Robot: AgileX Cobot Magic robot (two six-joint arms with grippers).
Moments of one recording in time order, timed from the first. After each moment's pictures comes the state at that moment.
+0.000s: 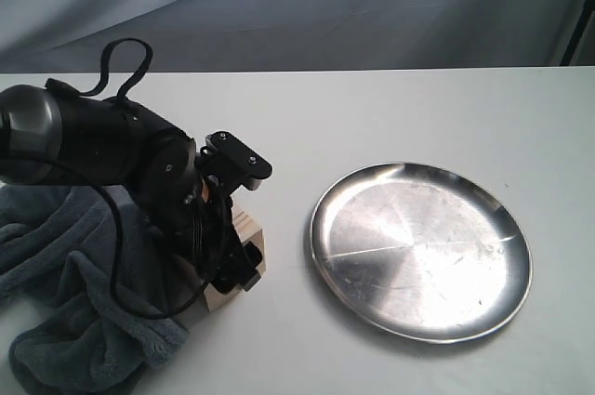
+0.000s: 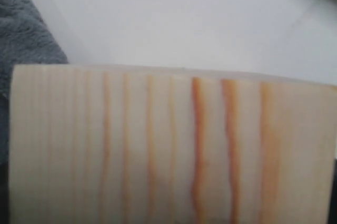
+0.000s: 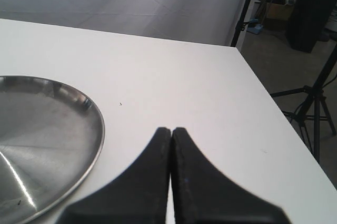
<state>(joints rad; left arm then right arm) -0.63 1.91 -1.07 0.06 0.58 0.11 -0.15 0.00 0.00 0.01 0.32 -0.19</state>
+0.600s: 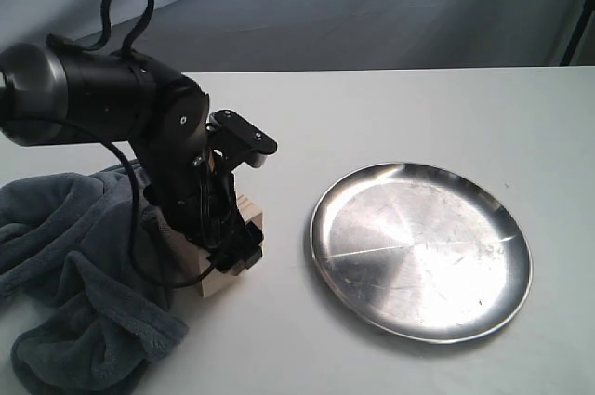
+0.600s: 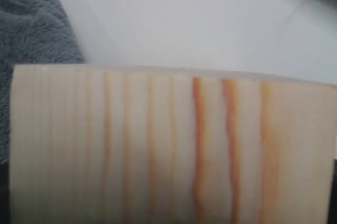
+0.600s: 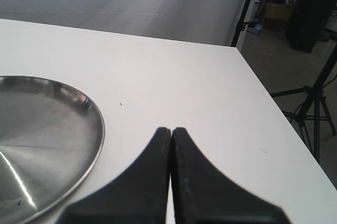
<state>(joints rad) -0.63 1.92 -1.22 0.06 0.83 0.11 -0.15 0.00 0.00 0.01 0.32 -0.19</state>
